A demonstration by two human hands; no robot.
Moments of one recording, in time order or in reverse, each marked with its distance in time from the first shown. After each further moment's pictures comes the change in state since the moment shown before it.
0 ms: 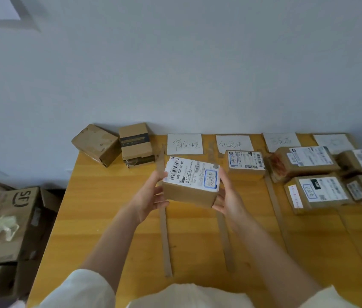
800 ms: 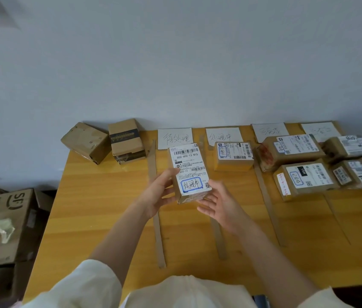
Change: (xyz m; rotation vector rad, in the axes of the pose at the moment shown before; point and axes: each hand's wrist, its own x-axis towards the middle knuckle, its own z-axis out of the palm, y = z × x) left_hand -0.007 -0.004 0.053 -0.024 -0.050 0.012; right_hand -0.026 0.030 -0.035 -0.013 -0.248 -0.059
